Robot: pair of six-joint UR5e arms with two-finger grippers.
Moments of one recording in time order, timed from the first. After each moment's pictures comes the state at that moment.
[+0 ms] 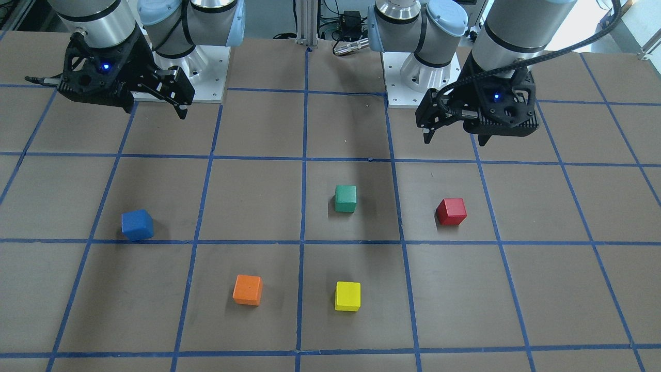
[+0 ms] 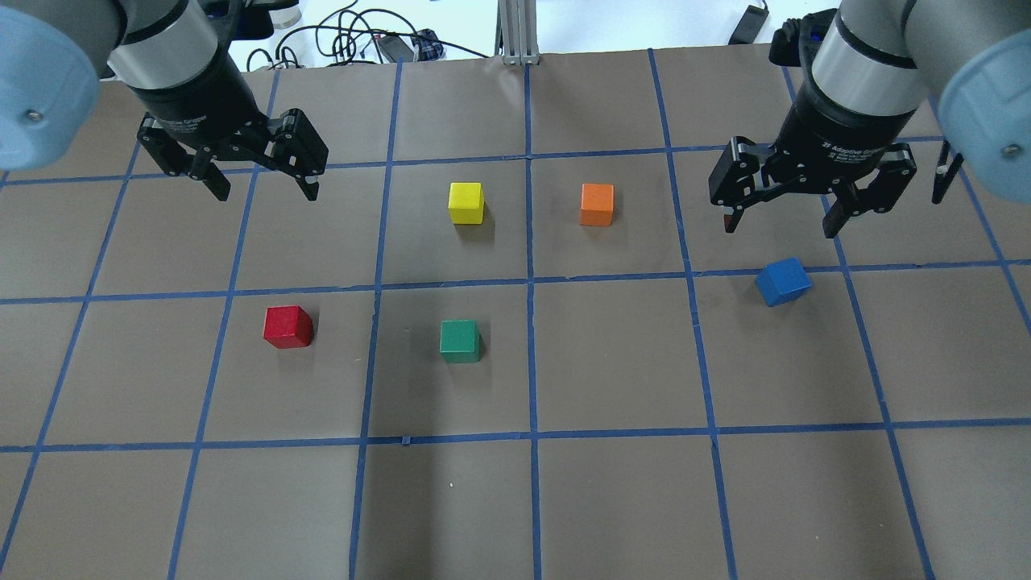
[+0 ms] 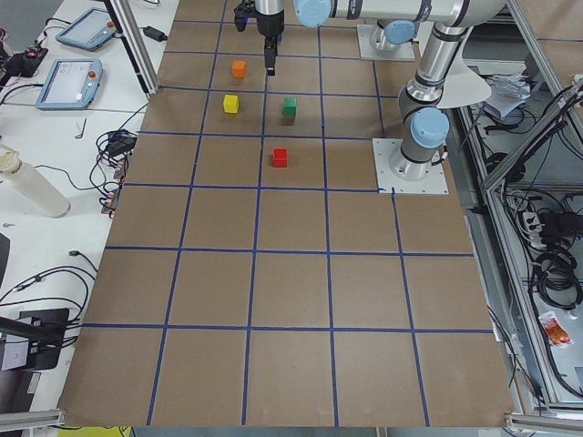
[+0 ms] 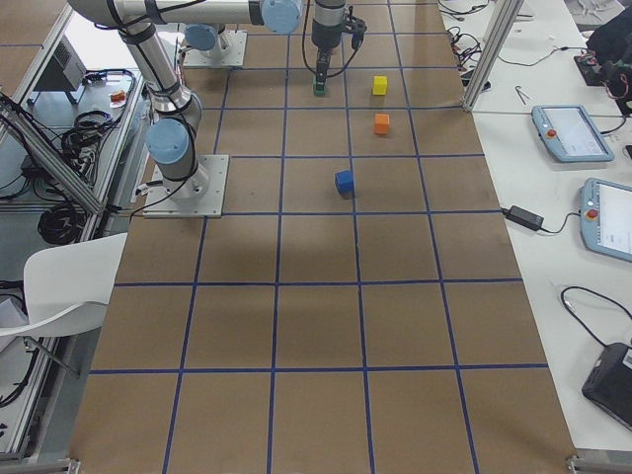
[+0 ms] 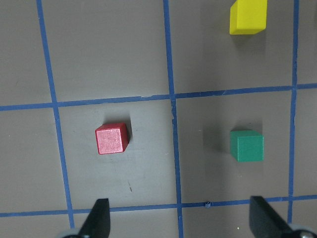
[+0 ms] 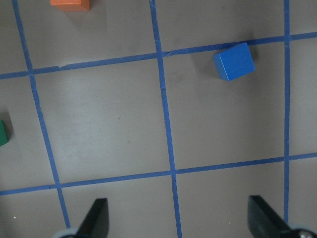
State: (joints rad) left arm -1.56 -1.60 -1.53 -1.60 1.59 0.05; right arm 1.56 -1.64 1.64 -1.50 -1.56 0.10
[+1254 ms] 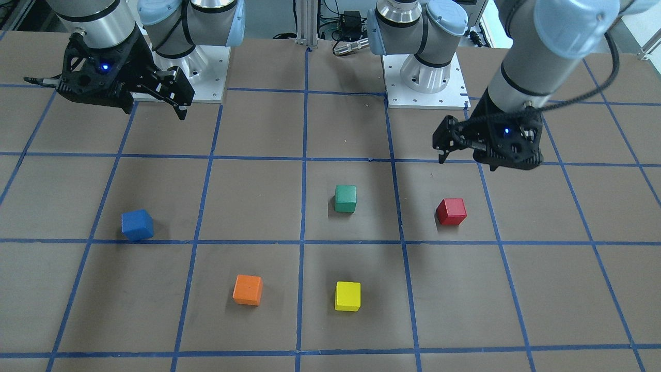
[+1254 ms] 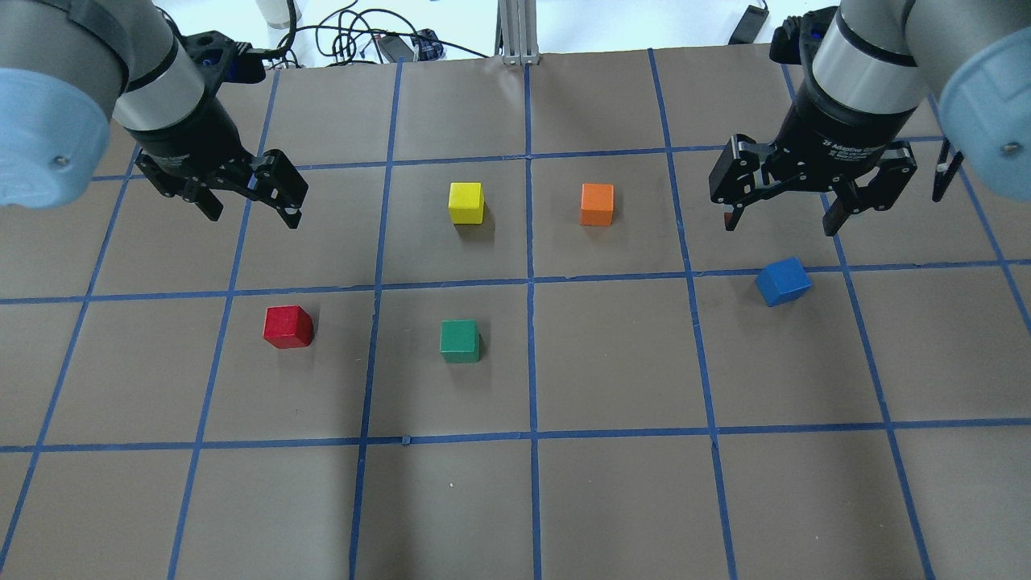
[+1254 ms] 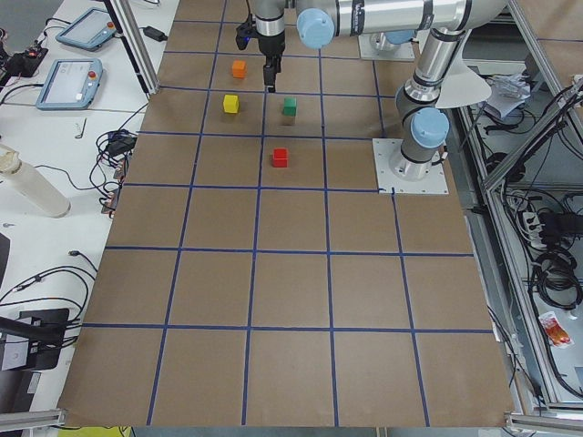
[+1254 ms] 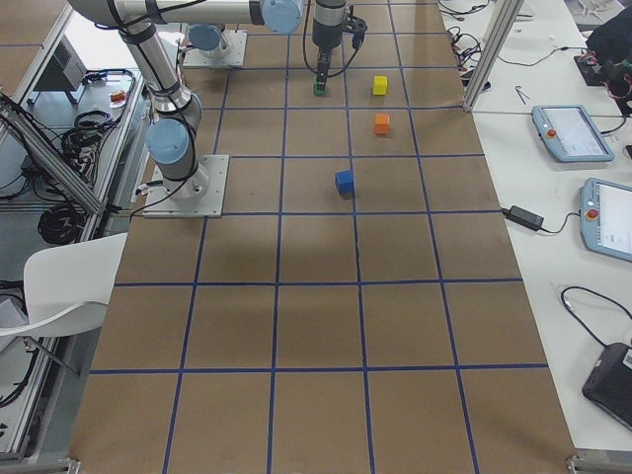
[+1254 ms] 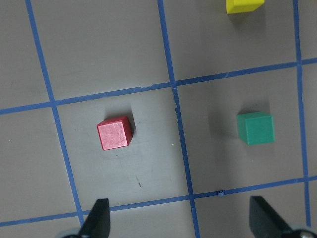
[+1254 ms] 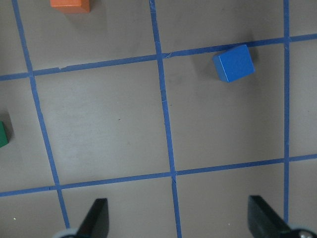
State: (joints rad) left arm -1.45 -1.65 -1.67 -1.43 1.58 0.26; right arm 1.55 -1.64 1.64 -1.50 -1.56 0.10
